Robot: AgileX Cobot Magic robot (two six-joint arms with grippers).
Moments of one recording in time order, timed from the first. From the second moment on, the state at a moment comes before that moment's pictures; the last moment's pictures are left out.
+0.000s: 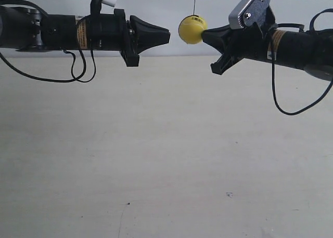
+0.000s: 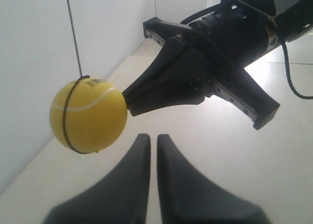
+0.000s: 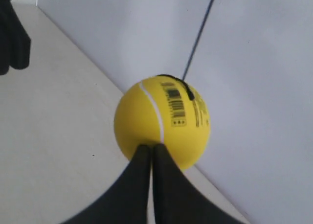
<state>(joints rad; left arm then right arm) -0.22 2.12 -1.49 1.45 -1.05 -0.95 0.14 1.98 -1.17 -1.02 -0.86 0.39</state>
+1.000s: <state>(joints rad) -0.24 2.12 -1.49 1.39 -0.92 -0.86 0.14 1.98 -1.17 -1.02 -0.82 0.37</state>
